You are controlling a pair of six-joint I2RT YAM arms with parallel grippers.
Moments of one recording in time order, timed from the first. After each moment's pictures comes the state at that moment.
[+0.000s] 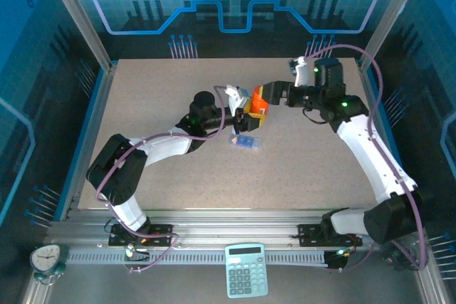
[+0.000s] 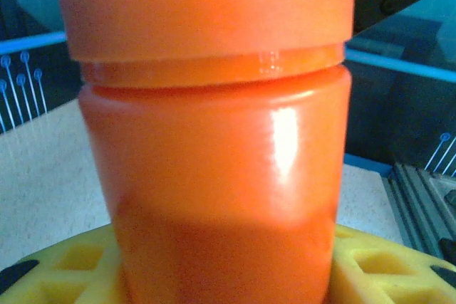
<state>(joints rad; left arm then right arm) -0.58 1.71 1.01 0.68 0.66 -0.12 0.24 1.30 1.33 -0.54 -0.60 0.39</state>
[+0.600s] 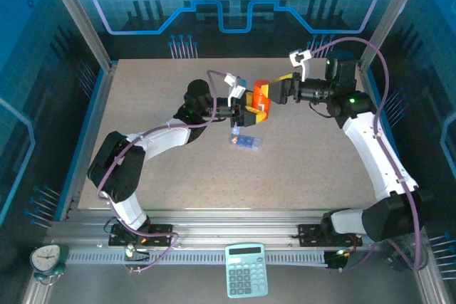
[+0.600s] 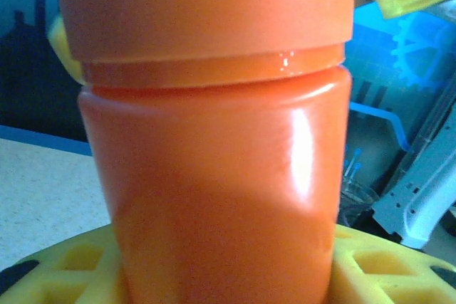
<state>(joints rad) -0.54 1.73 1.12 0.74 1.00 -0.36 0.19 1.33 1.37 -0.45 -0.92 0.24</state>
